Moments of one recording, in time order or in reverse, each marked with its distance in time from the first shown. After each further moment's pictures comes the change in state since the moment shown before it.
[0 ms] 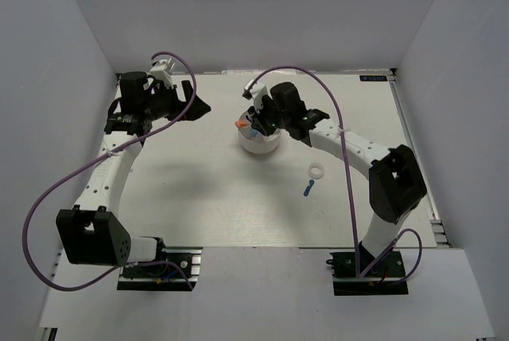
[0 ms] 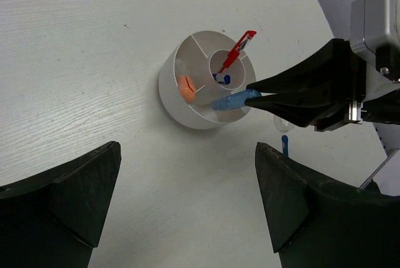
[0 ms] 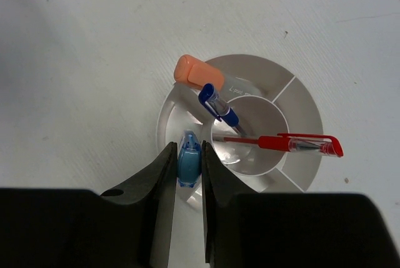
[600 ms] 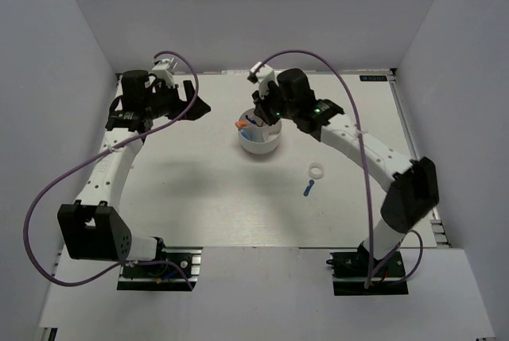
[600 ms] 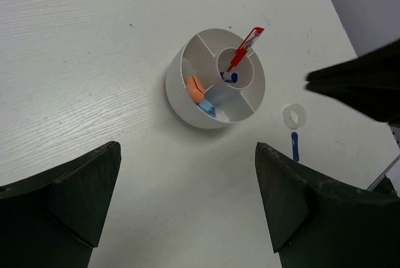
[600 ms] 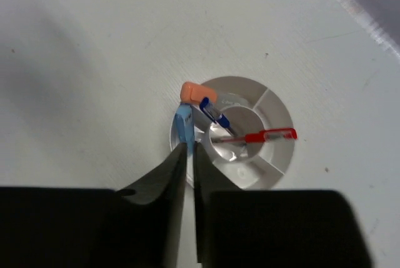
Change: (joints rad) left arm -0.001 0.026 0.013 -0.008 0.000 0.042; right arm 0.013 -0.063 0.141 -0.143 0.051 0.080
